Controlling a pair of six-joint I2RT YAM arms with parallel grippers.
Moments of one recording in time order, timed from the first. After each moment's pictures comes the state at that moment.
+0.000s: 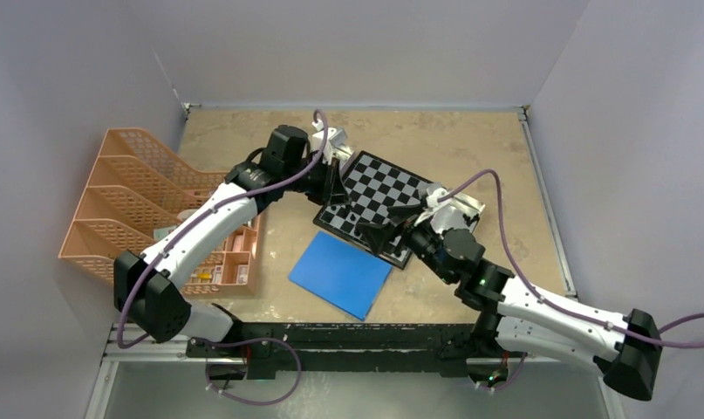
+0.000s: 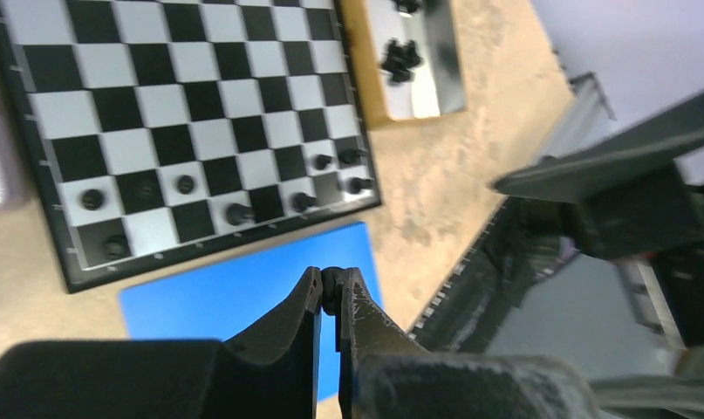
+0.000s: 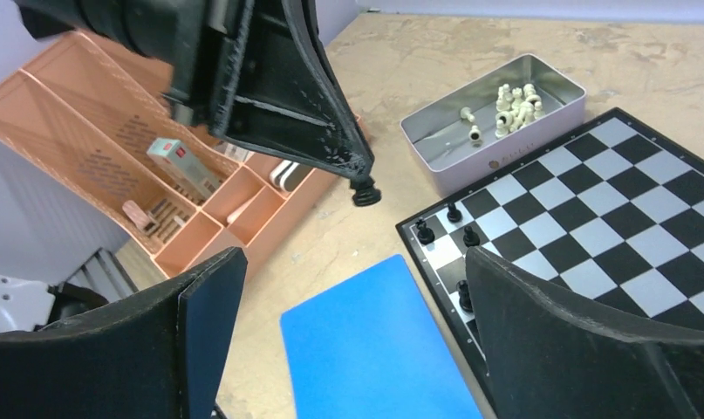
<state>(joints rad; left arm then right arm) -0.56 1.41 1.30 -0.55 0.53 -0.31 1.00 0.84 0.53 0.31 0.26 0.37</state>
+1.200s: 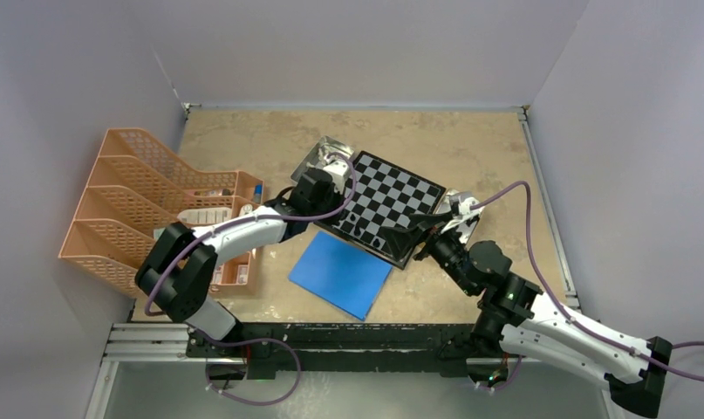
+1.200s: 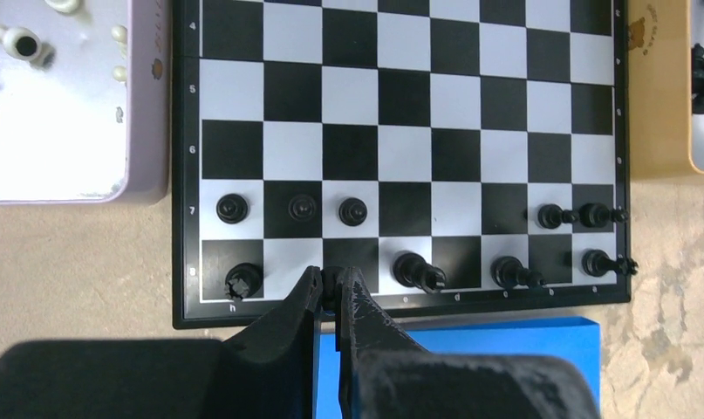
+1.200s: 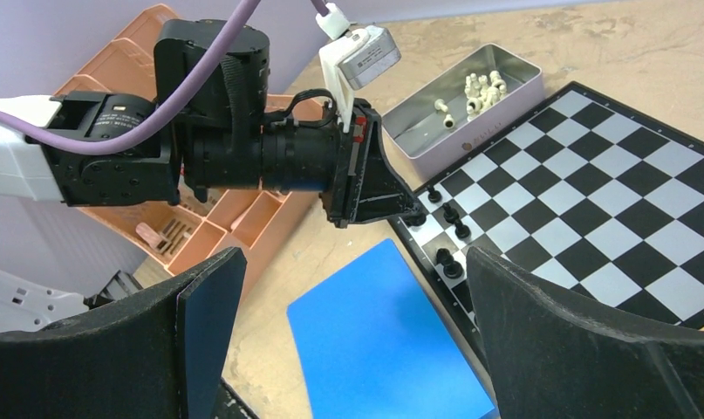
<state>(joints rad) -0.67 1.55 0.92 -0.04 0.01 -0.23 1.00 0.57 0.50 0.07 0.35 0.47</state>
